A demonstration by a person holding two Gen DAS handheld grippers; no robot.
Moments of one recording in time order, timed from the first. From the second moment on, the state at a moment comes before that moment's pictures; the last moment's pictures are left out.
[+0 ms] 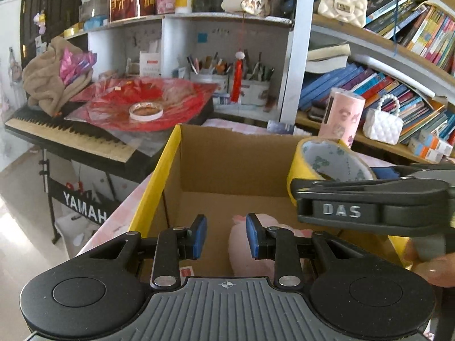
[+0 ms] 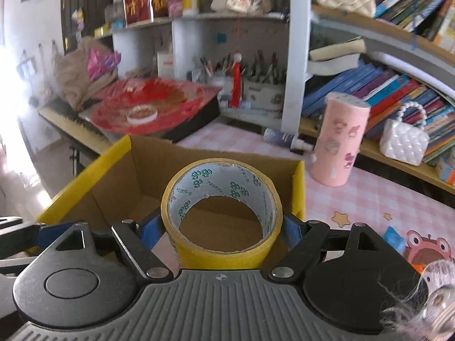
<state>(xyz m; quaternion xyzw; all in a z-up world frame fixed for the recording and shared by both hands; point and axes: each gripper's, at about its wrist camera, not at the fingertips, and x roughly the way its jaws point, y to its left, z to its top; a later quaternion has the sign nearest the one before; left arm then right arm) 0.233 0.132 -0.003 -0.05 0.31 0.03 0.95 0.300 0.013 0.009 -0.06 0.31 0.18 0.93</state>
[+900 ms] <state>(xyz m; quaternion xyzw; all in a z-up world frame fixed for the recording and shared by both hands) 0.184 0.140 0.026 -0.06 0.24 0.05 0.97 0.254 -0.001 0.040 -0.02 0.25 0.17 0.95</state>
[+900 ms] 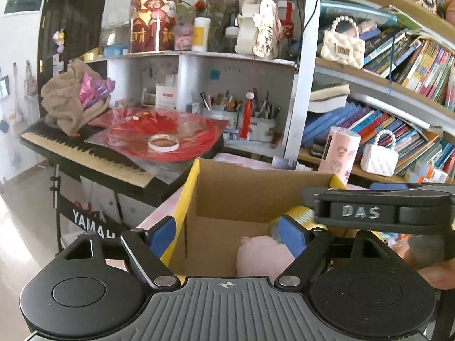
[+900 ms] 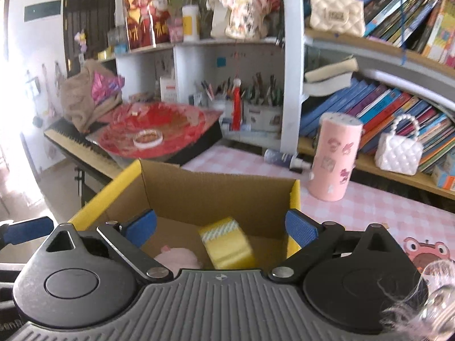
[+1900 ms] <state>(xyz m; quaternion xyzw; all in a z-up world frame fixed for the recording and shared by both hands) 0.047 0.155 -0.024 -0.10 0.35 0.07 0.93 0.067 -0.009 -0.012 -0.06 0.31 0.11 0.94</state>
